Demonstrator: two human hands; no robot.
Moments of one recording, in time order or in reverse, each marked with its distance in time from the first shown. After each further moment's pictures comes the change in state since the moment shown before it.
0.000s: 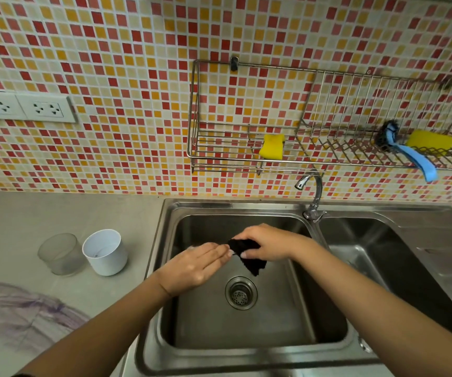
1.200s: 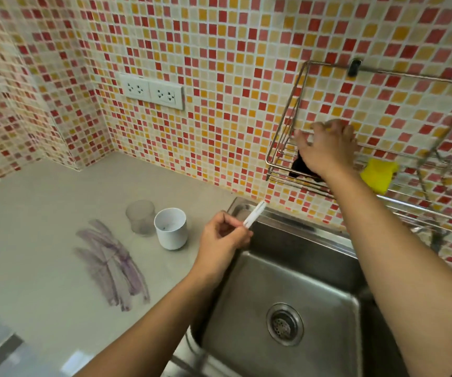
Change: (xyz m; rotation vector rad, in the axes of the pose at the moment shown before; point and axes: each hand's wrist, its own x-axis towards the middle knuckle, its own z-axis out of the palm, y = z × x) left_hand 0.029 0.000 -0.024 -1.108 0.765 -1.608; right_hand 0.136 -0.012 -0.144 -0.182 0.810 0.227
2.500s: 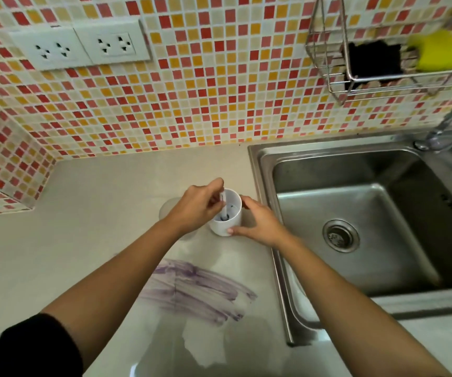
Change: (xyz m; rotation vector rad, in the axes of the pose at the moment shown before) left_hand 0.183 -0.029 -0.225 1.057 -0.818 0.482; right_hand -0.177 -0.188 0.245 0.689 -0.405 0.175
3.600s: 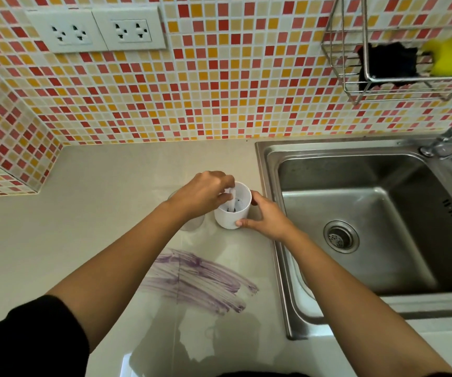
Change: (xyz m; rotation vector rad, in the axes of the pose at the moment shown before) left_hand 0.001 0.018 -0.024 0.244 -0.120 0.050; right_hand 0.003 0.009 0.001 0.057 -0.049 0.077
